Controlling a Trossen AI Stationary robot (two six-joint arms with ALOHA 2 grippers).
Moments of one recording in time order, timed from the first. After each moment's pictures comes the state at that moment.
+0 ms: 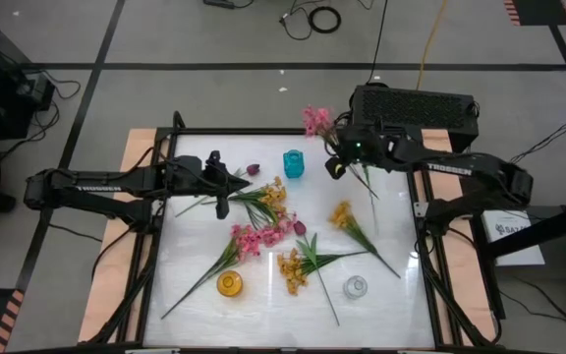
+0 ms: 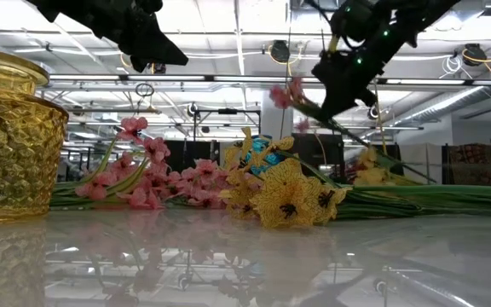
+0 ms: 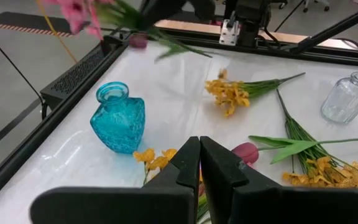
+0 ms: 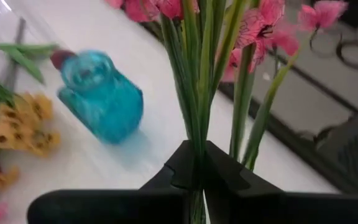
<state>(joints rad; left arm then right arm) 0.13 0.97 0.70 -0.12 -0.07 -0.05 -0.44 1.29 0.92 -0.32 0.26 0.20</state>
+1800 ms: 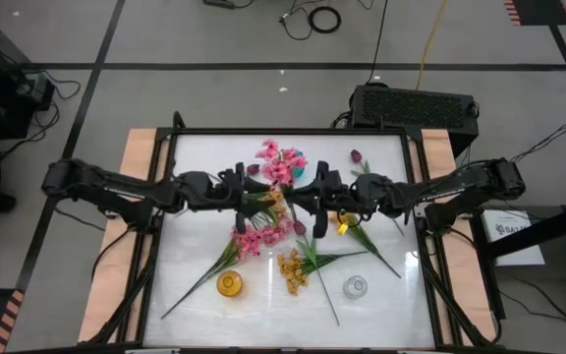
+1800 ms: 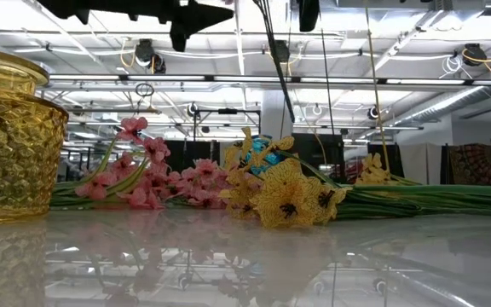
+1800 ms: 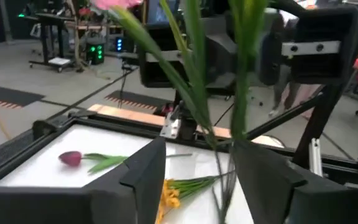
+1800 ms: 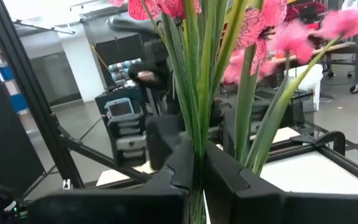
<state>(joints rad) -0.05 1.23 0.70 0.54 -0.10 -0.15 0.11 1.39 0.92 0.55 0.19 0.26</state>
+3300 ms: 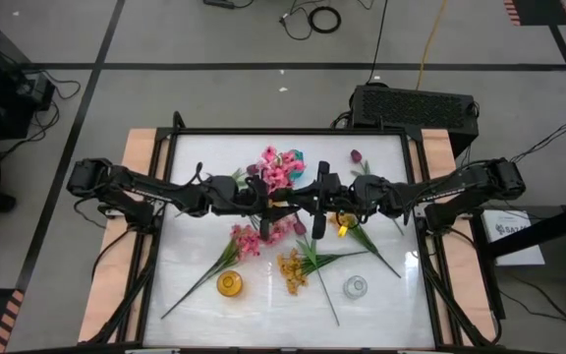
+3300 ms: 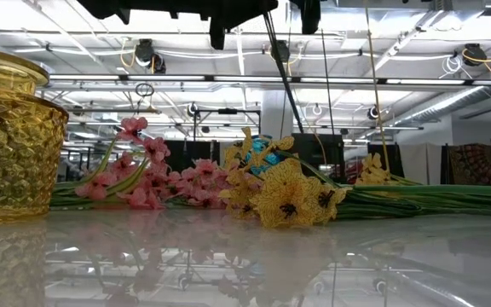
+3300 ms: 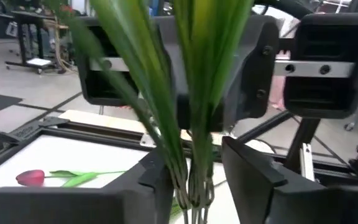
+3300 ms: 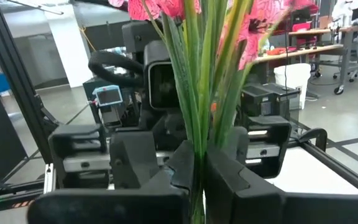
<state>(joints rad) -0.07 1.47 0.88 0.61 -0.05 -0.15 0.11 1.38 0.92 0.49 0.22 0.20</state>
